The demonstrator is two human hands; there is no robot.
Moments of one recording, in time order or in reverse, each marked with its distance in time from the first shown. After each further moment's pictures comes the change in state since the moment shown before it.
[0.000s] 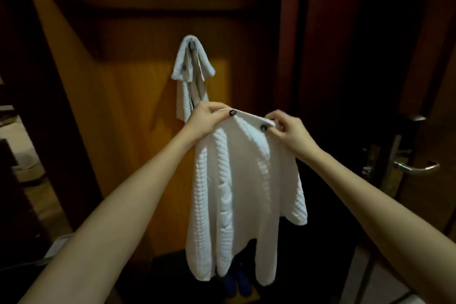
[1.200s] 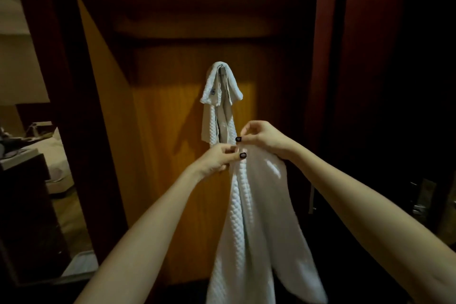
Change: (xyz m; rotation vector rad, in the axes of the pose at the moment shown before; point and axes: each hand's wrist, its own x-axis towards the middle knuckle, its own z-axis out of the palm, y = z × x) left_hand -0.002 -0.067 -0.039 -0.240 -0.254 -0.372; right_hand 0.101 -0.056 0.084 0.411 -0.408 0.101
